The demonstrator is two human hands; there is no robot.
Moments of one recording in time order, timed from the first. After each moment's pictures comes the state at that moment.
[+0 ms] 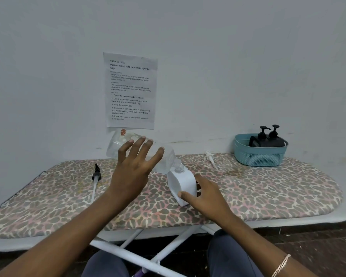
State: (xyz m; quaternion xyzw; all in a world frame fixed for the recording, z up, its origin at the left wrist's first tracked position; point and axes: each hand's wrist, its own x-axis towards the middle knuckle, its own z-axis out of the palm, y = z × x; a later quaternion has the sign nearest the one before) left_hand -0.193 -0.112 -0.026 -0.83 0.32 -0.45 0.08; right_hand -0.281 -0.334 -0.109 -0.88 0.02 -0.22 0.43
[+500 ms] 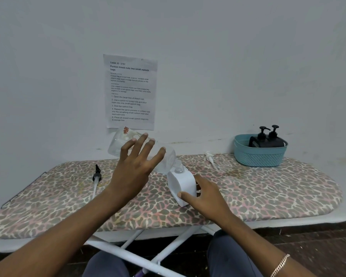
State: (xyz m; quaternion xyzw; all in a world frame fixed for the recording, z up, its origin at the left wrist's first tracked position) left_hand -0.194 -0.113 -0.017 -0.82 0.34 -0.45 0.12; right_hand -0.280 -0.335 -0.109 -0.88 0.02 -0.22 0.42
